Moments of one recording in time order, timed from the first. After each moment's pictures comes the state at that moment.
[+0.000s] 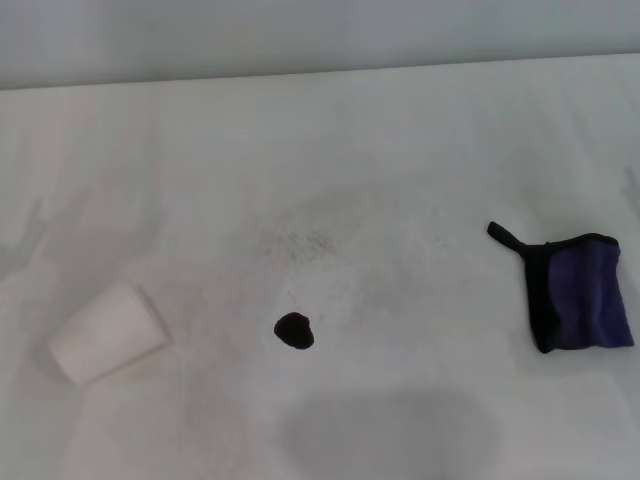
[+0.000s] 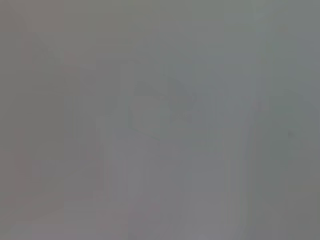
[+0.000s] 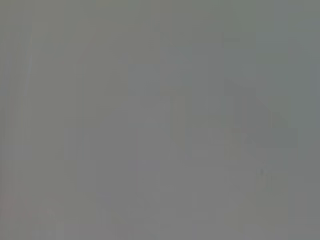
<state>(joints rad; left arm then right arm) -0.35 -2.08 1.19 0.07 -2.81 -1.36 2.76 0.26 2.01 2.35 0.01 -0.60 1.49 -2.87</state>
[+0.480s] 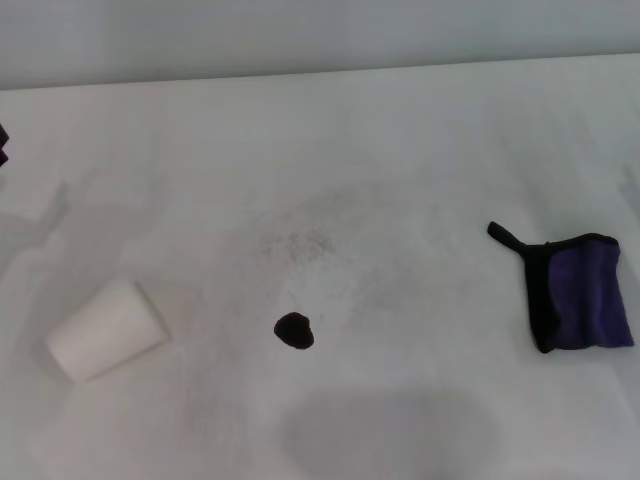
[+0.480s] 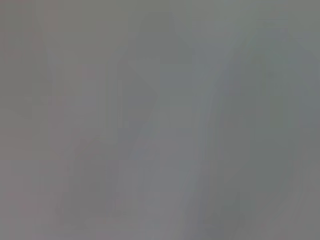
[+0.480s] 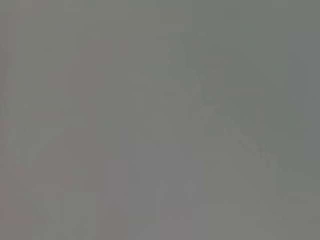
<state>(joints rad) -0.34 -2.02 1.19 0.36 -2.47 -1.03 2.37 0.27 2.01 2.35 0.01 -0.60 1.42 -2.87</state>
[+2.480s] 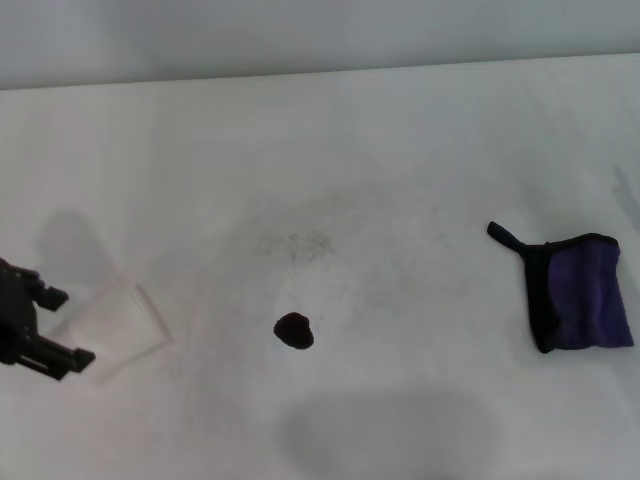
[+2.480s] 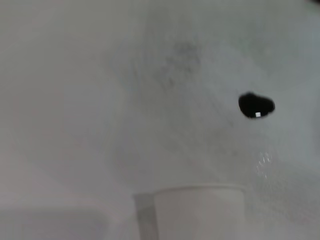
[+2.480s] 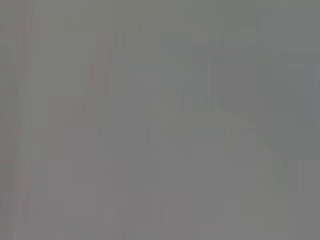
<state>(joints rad) -0.55 -2.04 1.00 1.23 -0.59 -1.75 1.28 0.27 2.01 2.33 0.02 -0.62 1.42 -2.87</state>
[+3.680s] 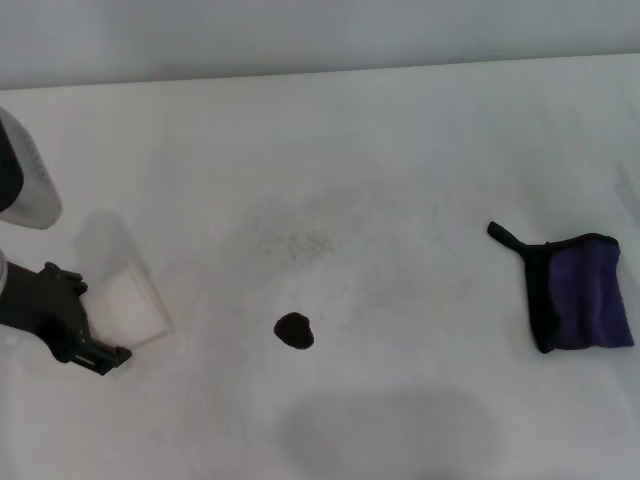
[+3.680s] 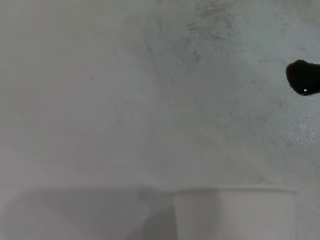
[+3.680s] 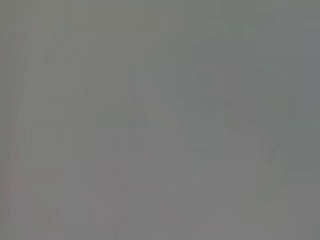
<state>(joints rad) -0.55 -2.08 1.20 1.06 -0.56 -1.43 1.29 0.27 2.01 2.33 0.02 -0.61 1.41 -2.88</state>
